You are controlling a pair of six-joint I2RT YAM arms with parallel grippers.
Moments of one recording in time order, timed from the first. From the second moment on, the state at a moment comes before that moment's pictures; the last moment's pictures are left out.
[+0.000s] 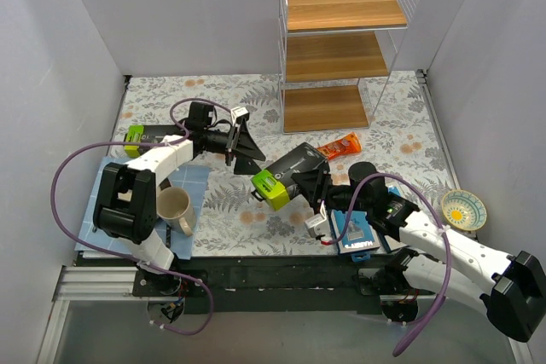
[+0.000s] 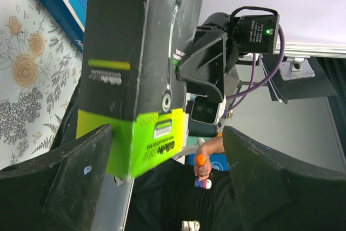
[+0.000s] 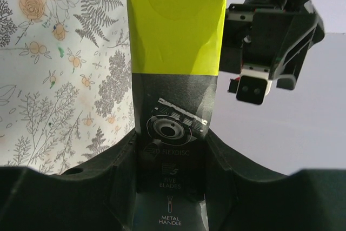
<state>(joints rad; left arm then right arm) -0.28 1.64 1.07 -0.25 1.40 -0.70 0.78 0.91 0.51 0.06 -0.56 -1.59</state>
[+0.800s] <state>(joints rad) -0.34 1.76 1.08 -0.17 1.38 -0.71 0.78 0.96 0.50 0.13 -0.59 -1.61</state>
